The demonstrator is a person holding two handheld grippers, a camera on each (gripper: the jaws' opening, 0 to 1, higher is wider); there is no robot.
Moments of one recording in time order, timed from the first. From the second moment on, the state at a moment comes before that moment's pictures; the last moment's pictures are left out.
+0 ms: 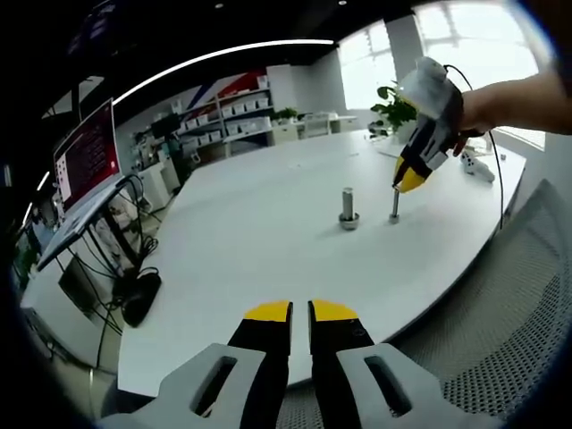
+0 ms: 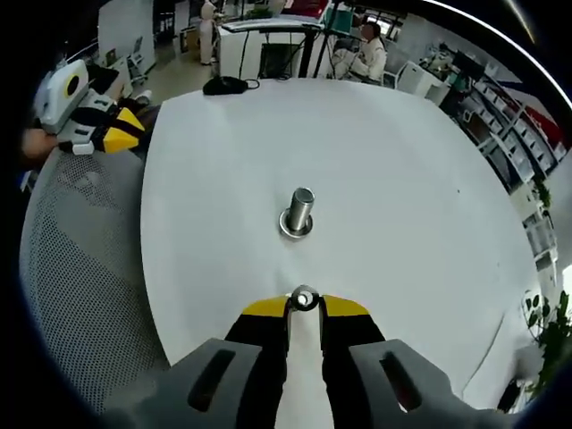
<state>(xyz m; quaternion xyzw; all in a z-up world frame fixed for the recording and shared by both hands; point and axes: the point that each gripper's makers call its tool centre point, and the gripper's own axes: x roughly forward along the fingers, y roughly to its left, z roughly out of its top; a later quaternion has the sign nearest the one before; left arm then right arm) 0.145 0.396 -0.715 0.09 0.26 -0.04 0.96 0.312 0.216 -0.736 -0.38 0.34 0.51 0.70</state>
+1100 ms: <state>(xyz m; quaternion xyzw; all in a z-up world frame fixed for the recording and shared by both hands) 0.145 0.397 -0.715 0.09 0.27 -0.04 0.96 0.313 0.218 -0.754 -0.40 0.37 0.52 0.66</state>
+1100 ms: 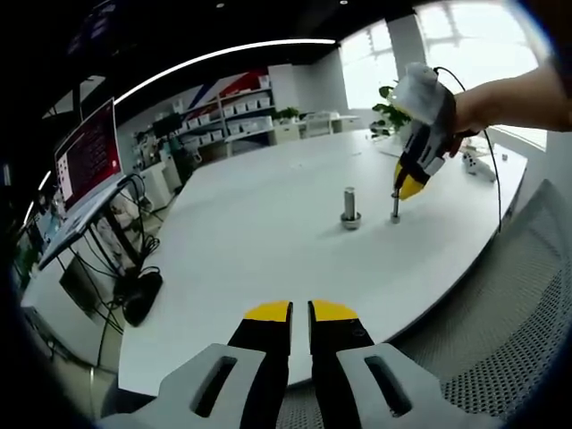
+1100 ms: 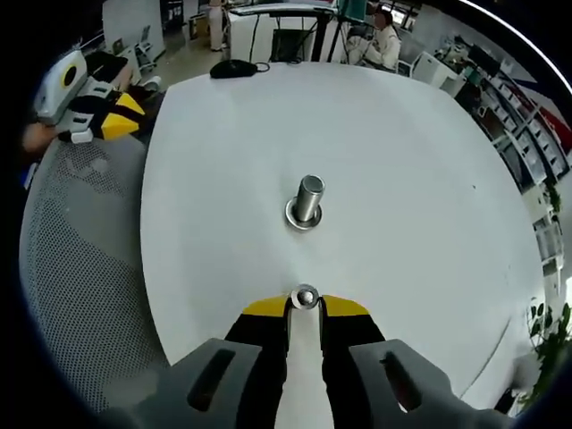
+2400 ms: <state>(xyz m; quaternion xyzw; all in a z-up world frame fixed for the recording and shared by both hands) 0.145 0.396 -0.717 0.09 0.27 -0.04 0.96 0.277 0.135 -0.761 -0.27 0.39 0.45 0.75</state>
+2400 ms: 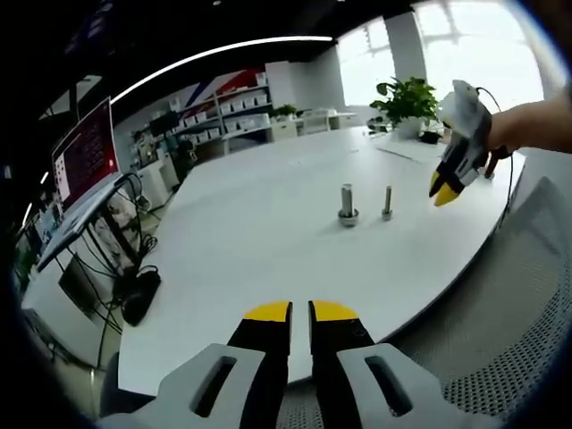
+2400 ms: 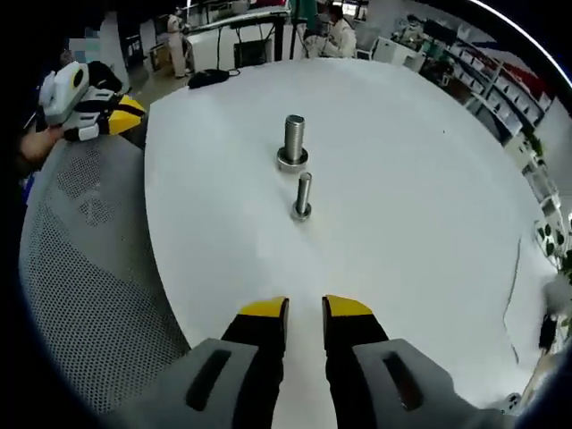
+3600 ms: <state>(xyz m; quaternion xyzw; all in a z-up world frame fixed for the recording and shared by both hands) 0.147 0.395 -0.715 0.01 0.25 -0.02 0.97 0.219 0.092 -0.736 0.01 0.32 0.33 0.89</state>
